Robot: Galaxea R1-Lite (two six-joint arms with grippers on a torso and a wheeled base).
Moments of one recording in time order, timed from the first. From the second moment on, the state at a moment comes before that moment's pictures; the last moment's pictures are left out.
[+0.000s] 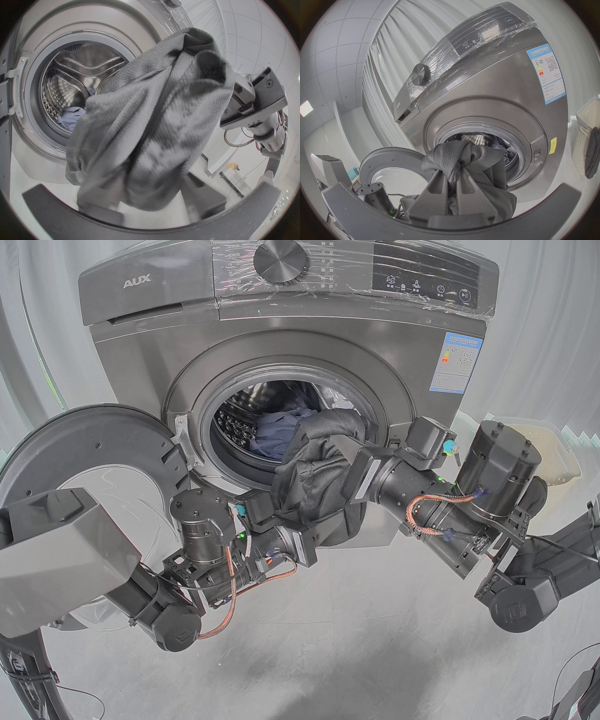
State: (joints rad) left arm -0.63 2.09 -0.82 -1.31 -0.21 -0.30; right arm 0.78 1.84 -0.91 -1.15 -0.18 0.25
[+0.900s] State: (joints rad) left arm -0.58 1.96 -0.60 -1.55 -0.18 -0.19; right arm 0.77 1.88 -0.80 -1.18 -0.14 0.25
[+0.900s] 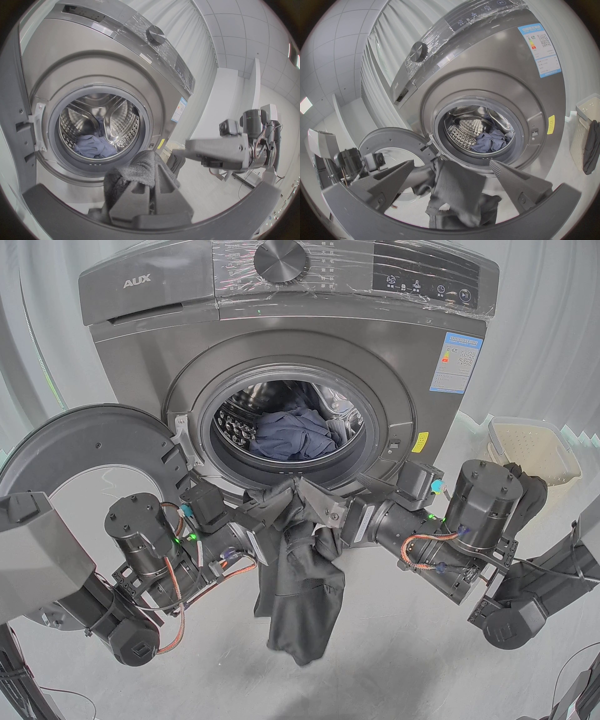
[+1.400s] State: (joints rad) left arm -0.54 1.95 -0.68 -1.55 -0.13 -0.20; right arm 0.65 1.91 -0.66 -1.20 -0.13 0.22
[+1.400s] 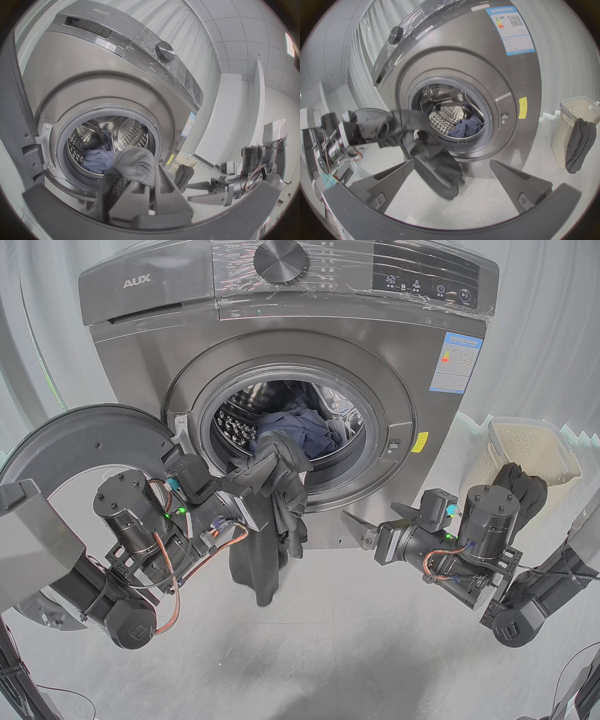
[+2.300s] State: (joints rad) left arm -0.55 1.87 -0.69 -1.55 -0.14 -0.21; right arm 0.65 2.10 -0.79 -1.24 -0.12 0.18
